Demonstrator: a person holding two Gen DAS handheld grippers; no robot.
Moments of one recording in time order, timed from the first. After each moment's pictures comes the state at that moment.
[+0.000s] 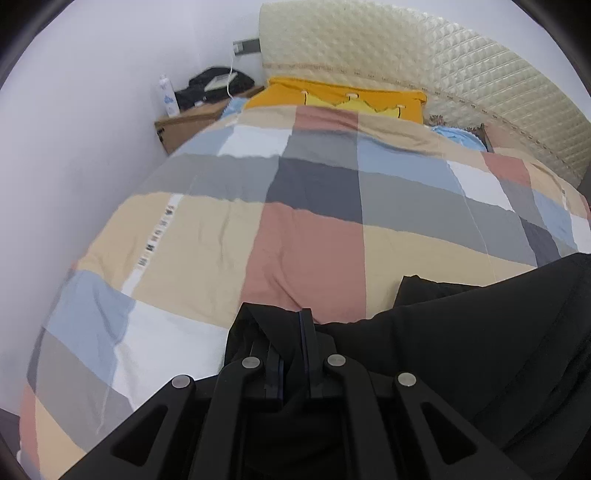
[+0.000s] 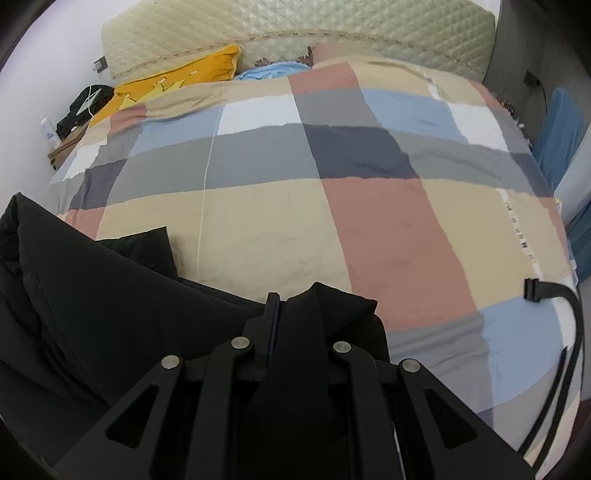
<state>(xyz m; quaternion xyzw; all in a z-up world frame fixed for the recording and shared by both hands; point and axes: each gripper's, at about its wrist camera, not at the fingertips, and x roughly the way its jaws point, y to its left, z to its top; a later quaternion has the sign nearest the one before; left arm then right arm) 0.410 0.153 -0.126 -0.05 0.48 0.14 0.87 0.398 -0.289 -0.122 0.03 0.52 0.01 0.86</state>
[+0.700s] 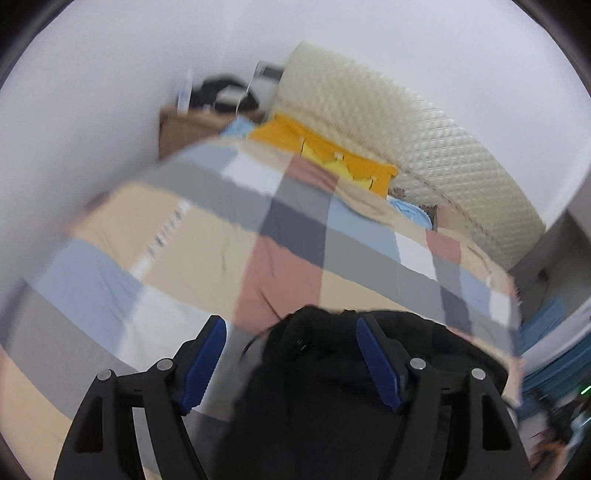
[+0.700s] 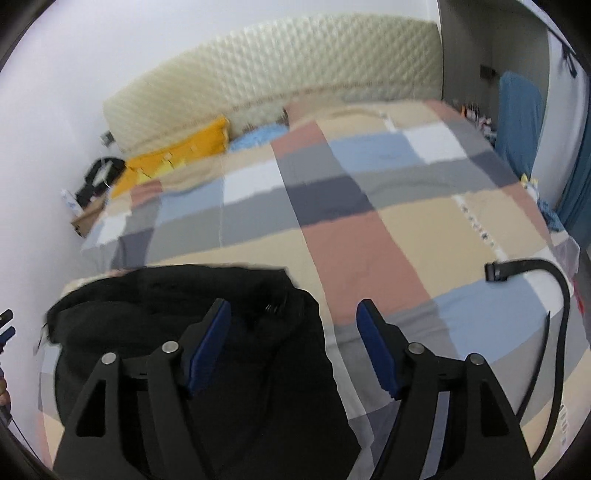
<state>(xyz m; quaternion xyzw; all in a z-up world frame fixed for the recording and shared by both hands) 0.295 0.221 0.005 -0.18 0.38 0.07 0.90 0.297 -0.341 0.004 0.11 0.42 0.00 0.90</state>
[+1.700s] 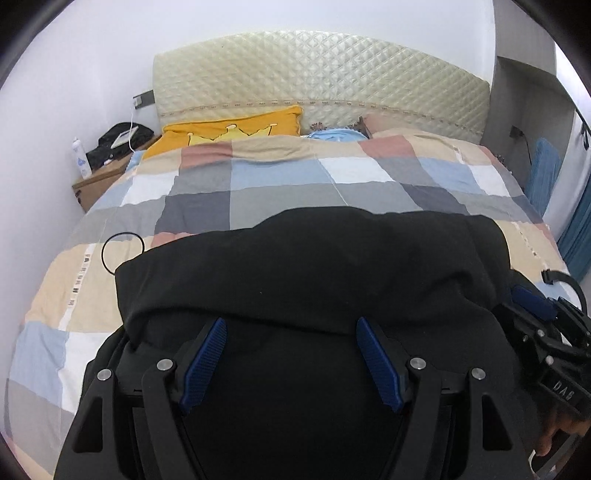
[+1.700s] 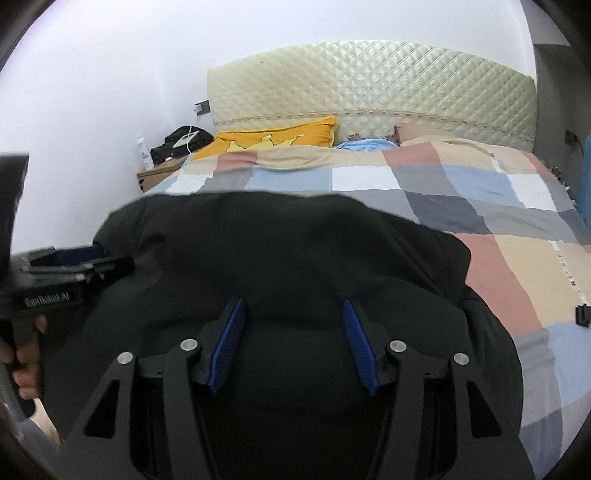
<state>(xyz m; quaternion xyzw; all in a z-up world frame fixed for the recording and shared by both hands) 0.342 0.021 -0.110 0.01 0.41 -0.03 0.91 0.297 -0.191 -0.114 0.03 0.35 0.15 0.93</state>
